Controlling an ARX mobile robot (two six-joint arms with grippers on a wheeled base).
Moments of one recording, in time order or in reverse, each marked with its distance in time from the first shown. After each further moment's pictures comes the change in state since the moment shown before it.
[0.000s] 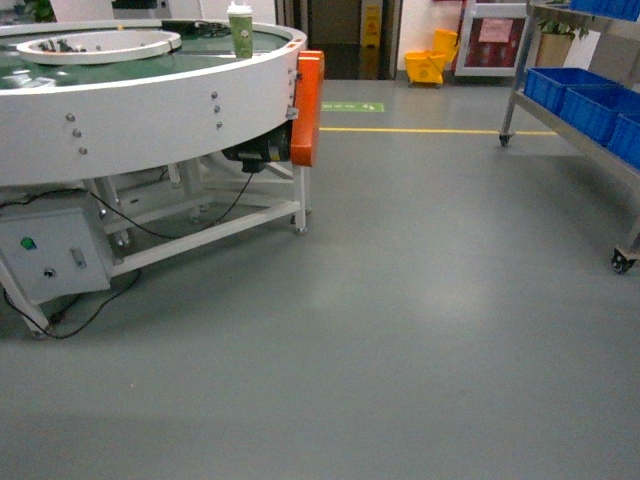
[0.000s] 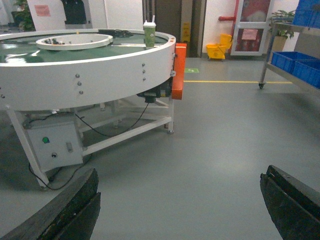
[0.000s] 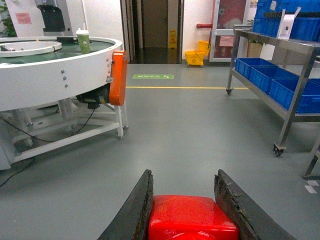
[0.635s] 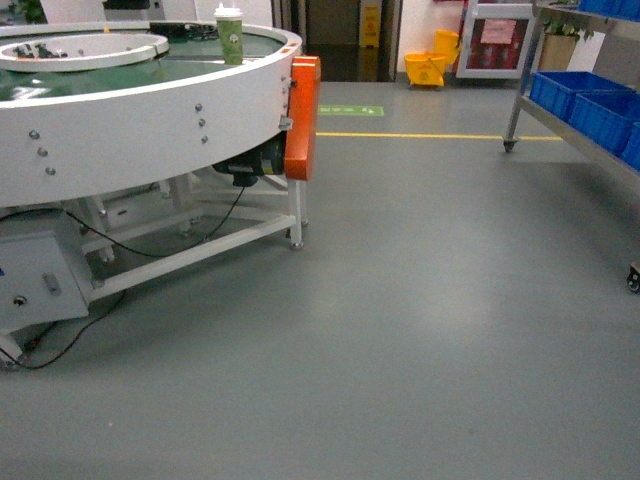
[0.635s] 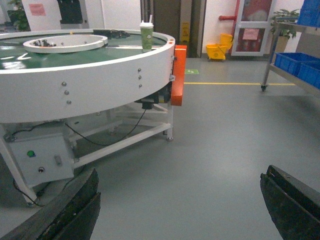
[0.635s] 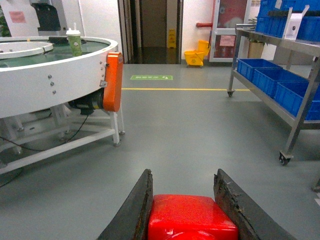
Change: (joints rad) left arm 0.000 0.000 0.000 -0.001 0.000 0.000; right arm 0.000 0.000 0.000 -0.001 0.000 0.000
